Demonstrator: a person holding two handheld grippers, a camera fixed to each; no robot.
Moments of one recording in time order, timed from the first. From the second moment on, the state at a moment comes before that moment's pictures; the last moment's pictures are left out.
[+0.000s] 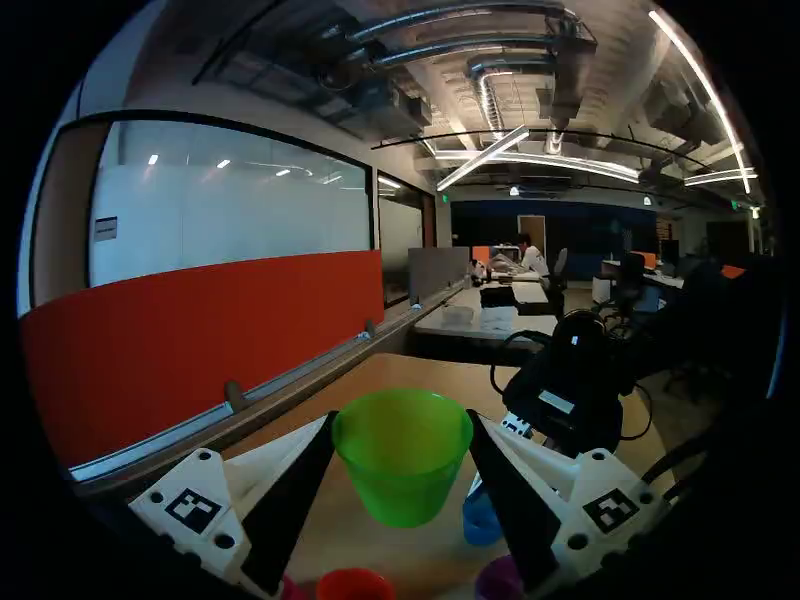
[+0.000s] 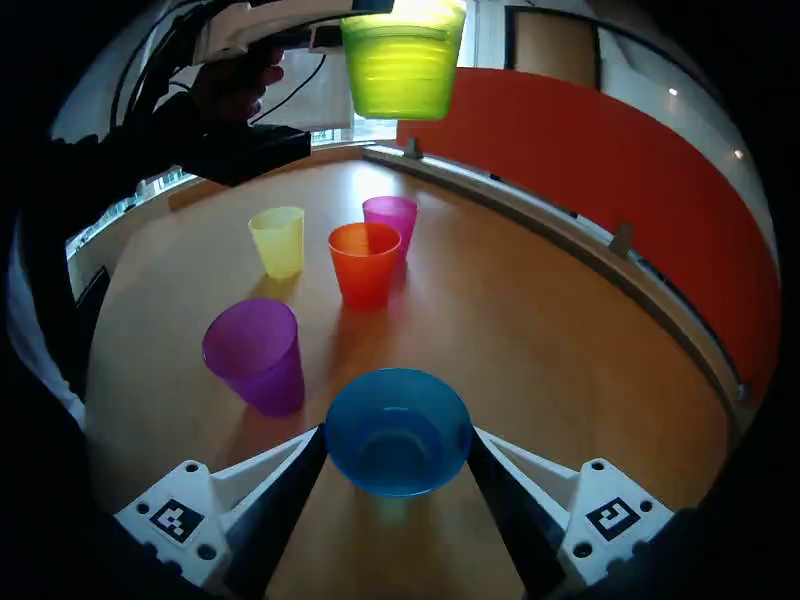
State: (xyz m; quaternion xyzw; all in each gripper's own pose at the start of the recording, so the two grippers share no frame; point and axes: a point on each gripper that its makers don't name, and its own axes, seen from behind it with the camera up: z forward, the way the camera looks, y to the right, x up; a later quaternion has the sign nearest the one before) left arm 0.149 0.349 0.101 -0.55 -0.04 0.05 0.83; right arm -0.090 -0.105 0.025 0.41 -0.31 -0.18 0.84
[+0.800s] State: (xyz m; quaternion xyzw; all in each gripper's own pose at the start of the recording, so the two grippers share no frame) left arm 0.147 0.347 0.104 -0.55 -0.05 0.05 0.84; right arm -0.085 -0.103 0.032 0.40 -0.28 -0.17 0.85
